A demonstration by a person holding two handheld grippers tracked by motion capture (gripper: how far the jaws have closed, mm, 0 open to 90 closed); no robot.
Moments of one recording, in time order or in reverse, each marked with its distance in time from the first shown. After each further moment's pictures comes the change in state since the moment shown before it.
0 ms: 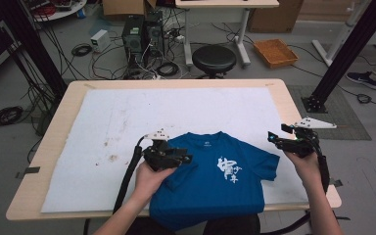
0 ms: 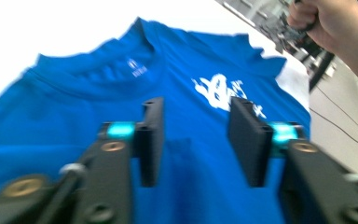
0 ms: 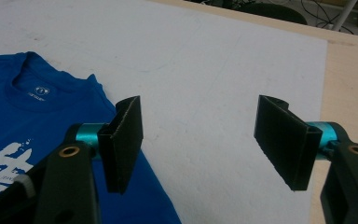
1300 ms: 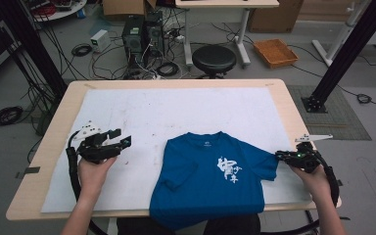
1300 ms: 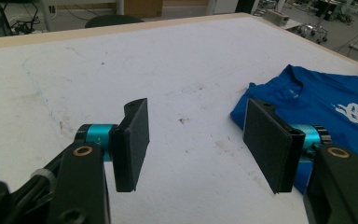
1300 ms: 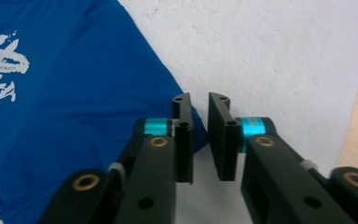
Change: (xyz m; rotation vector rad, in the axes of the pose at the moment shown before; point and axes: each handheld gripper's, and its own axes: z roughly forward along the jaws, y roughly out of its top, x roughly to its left) left arm 0.065 -0.021 -0.141 -0.190 0.392 0.061; right arm -0.020 -0.055 0.002 0.285 0.113 0.093
